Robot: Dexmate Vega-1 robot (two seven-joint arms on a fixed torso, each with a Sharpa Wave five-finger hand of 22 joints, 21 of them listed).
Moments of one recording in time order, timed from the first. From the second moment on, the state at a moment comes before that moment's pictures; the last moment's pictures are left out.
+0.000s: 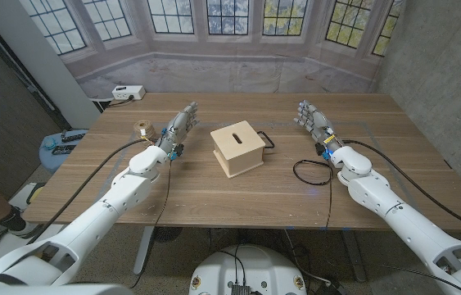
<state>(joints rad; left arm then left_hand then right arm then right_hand) 0.83 0.57 0.42 -1.38 -0.58 -0.22 -0.04 0.34 0.17 0.45 0.12 0.19 0.01 0.01 0.18 0.17 -0.05 0.08 0.20 0.20 -0.08 0.11 0.18 0.17 0.05 0.10 0.19 0.17 -0.86 -0.55 -0.39 -1.39 0.62 0.24 0.02 0.32 0.12 0.30 -0.08 0.19 0.14 -0.06 0.19 0.20 0.16 0.01 0.19 0.20 0.10 -0.02 0.19 0.21 0.34 -0.03 0.18 0.17</state>
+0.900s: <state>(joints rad) 0.83 0.61 0.43 -1.43 -0.55 -0.18 -0.04 0.35 0.16 0.47 0.11 0.19 0.02 0.01 0.18 0.17 -0.04 0.08 0.20 0.19 -0.08 0.11 0.18 0.17 0.05 0.10 0.19 0.17 -0.83 -0.66 -0.44 -1.51 0.50 0.12 0.02 0.33 0.12 0.30 -0.09 0.19 0.15 -0.06 0.19 0.20 0.16 0.01 0.19 0.20 0.09 -0.02 0.19 0.20 0.33 -0.03 0.18 0.17</state>
